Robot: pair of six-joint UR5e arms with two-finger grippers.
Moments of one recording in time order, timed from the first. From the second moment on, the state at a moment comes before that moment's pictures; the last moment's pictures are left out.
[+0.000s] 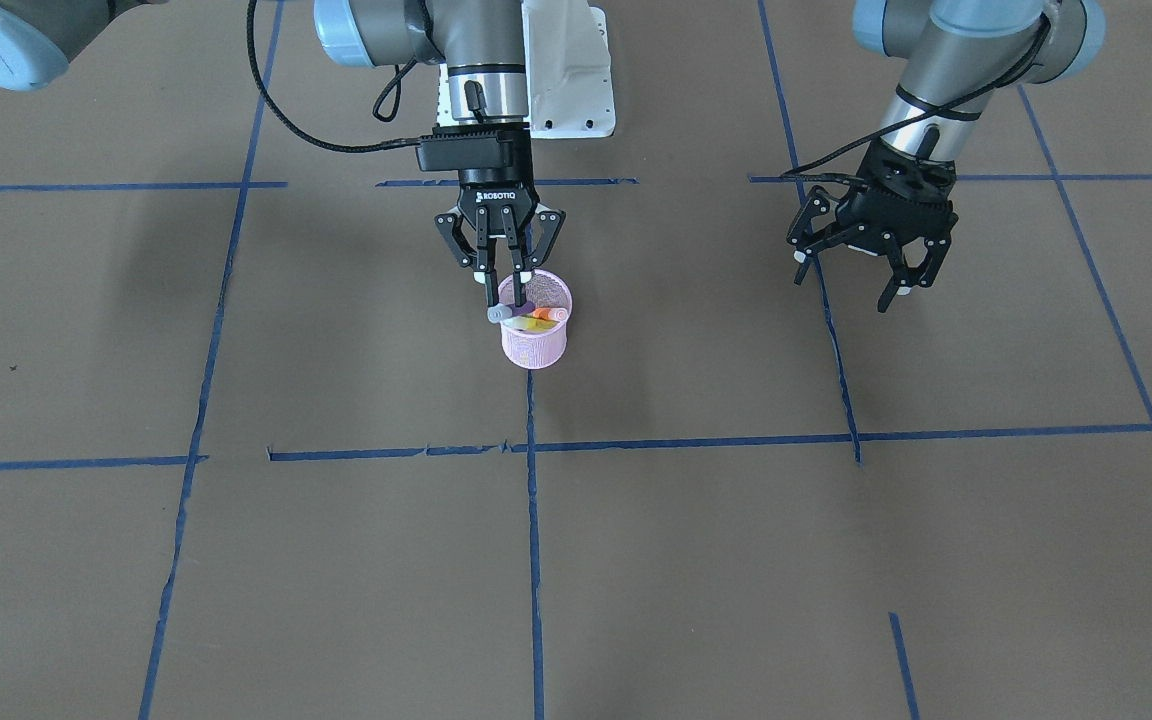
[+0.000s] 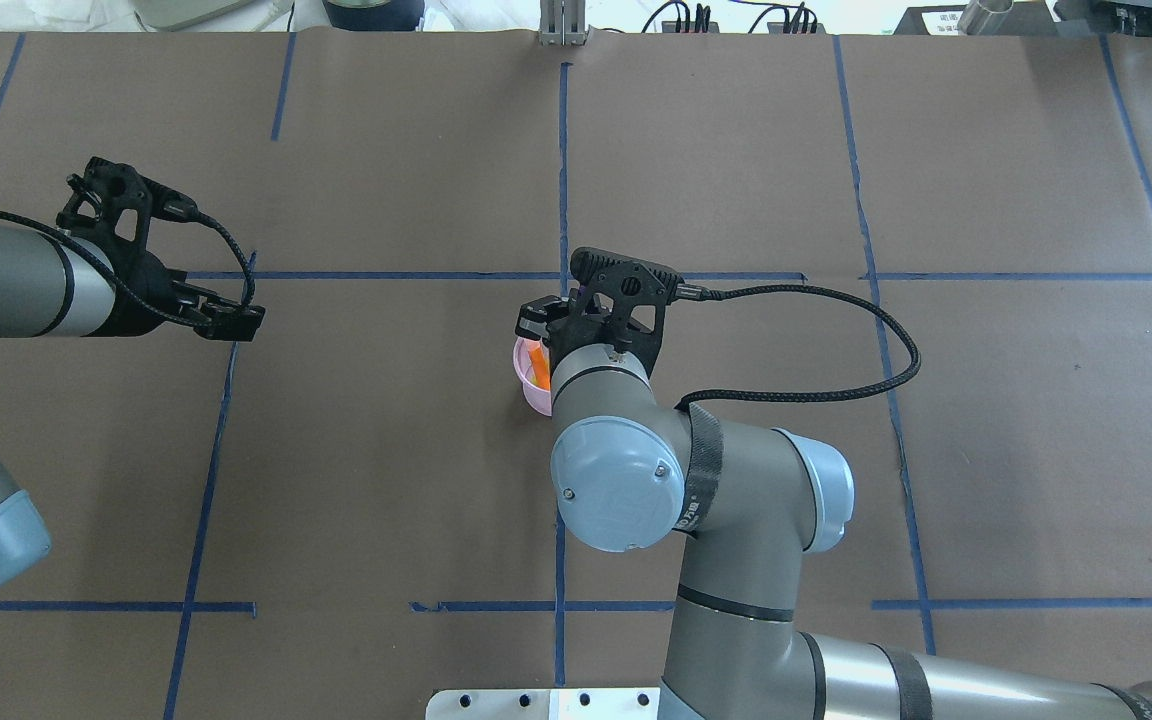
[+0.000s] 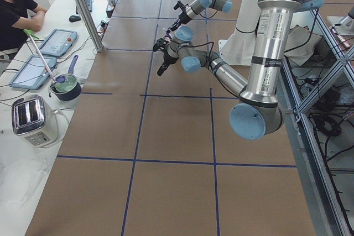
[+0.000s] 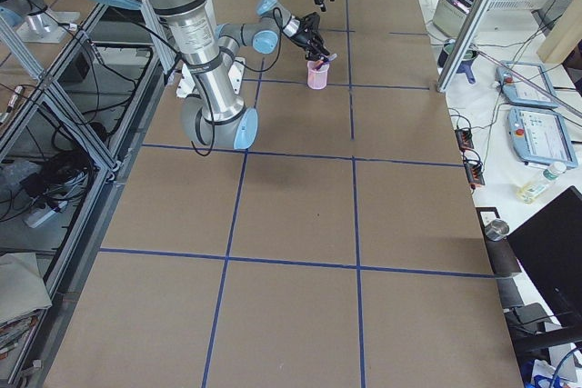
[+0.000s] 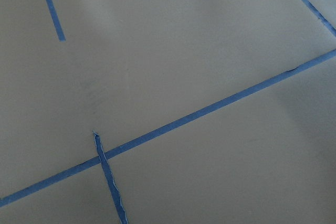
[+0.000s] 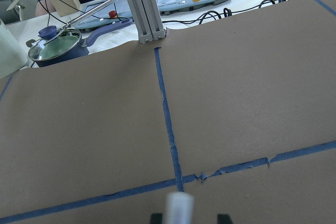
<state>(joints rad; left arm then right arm) -0.73 -1.70 -1.99 -2.02 -1.78 -0.69 0.28 -0.89 1.75 -1.45 0.96 1.56</state>
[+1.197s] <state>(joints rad) -0.86 -1.55 -1.93 -2.01 -1.82 -0.39 0.65 -1.14 1.90 -1.45 1.76 1.25</state>
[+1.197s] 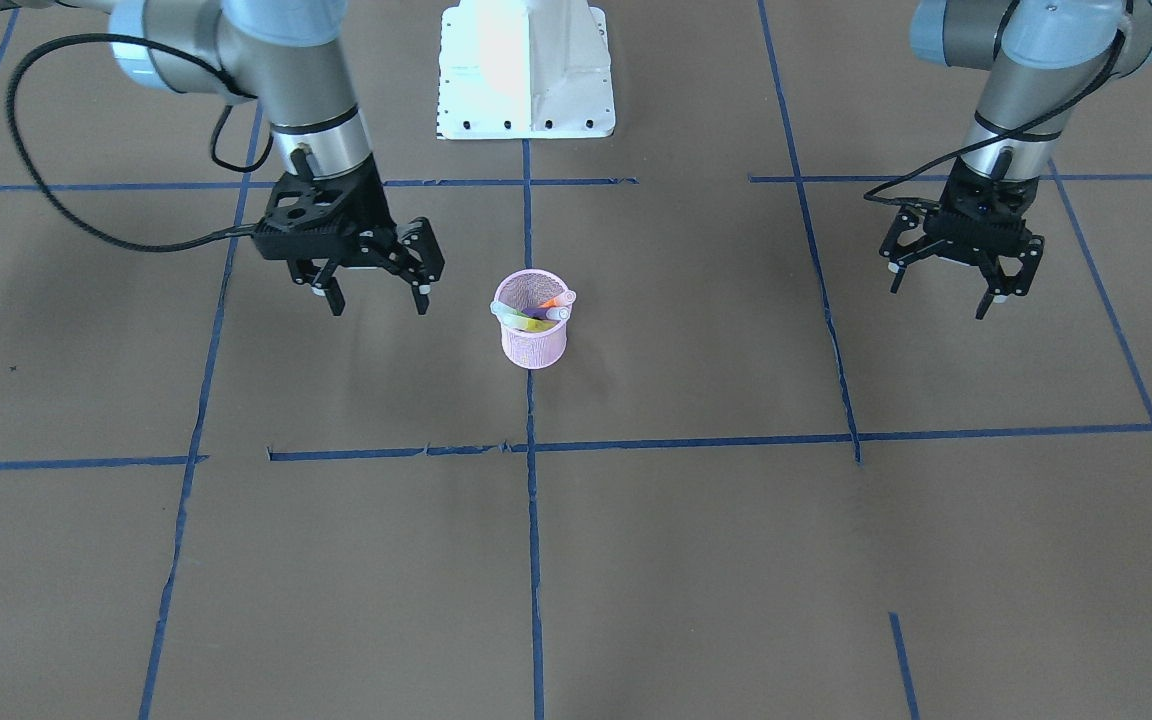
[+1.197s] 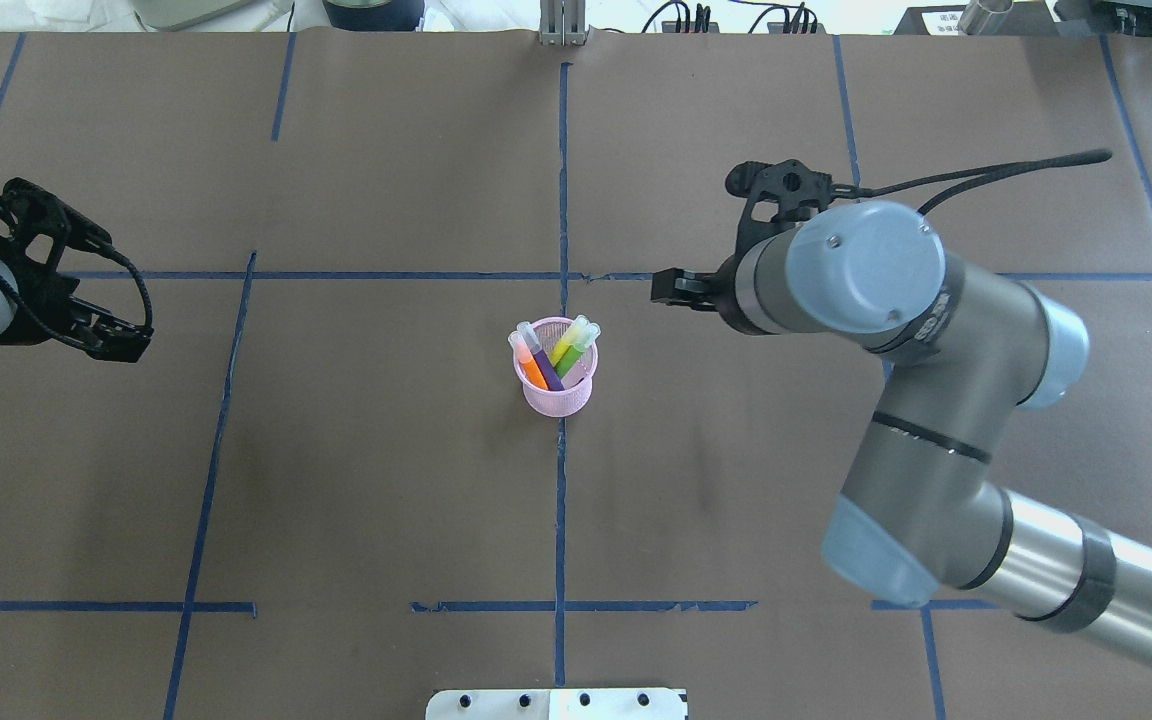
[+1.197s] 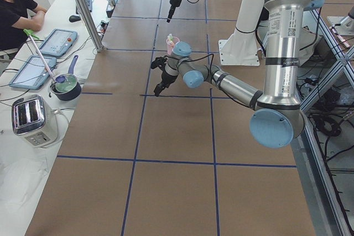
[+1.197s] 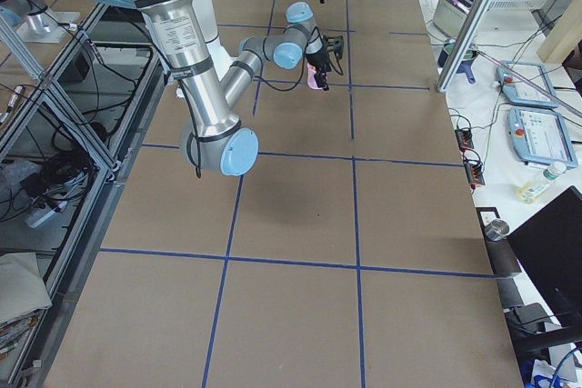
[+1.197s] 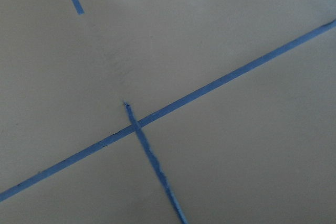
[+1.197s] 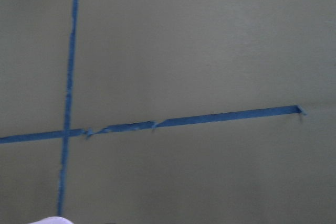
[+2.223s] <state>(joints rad) -1.47 -1.54 -1.58 -1.81 -2.42 -0.04 1.25 -1.57 1.89 -1.46 2.31 0.42</state>
